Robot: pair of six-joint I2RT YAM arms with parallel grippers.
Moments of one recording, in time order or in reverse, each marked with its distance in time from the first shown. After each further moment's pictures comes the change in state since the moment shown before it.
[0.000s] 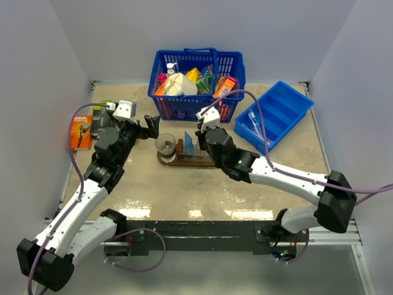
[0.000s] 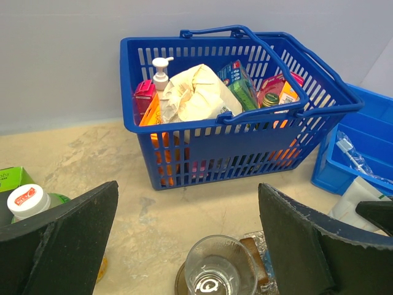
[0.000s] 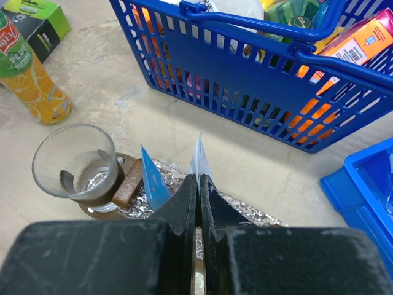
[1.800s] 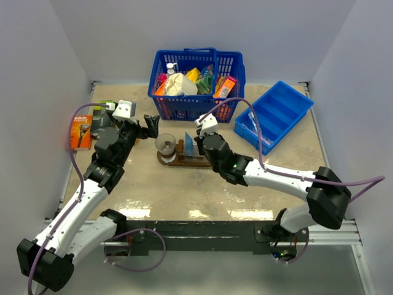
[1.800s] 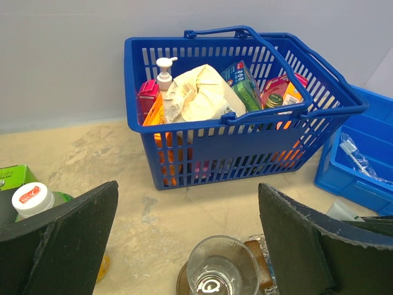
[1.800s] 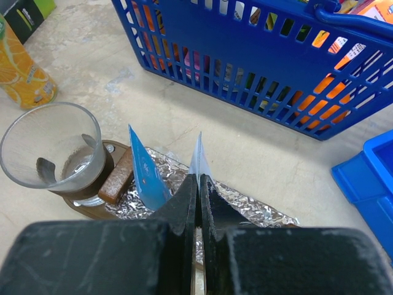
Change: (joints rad) left arm 0.000 0.000 0.000 0.000 -0.014 0.000; right arm -0.001 0.056 -0.100 0.129 0.008 0.012
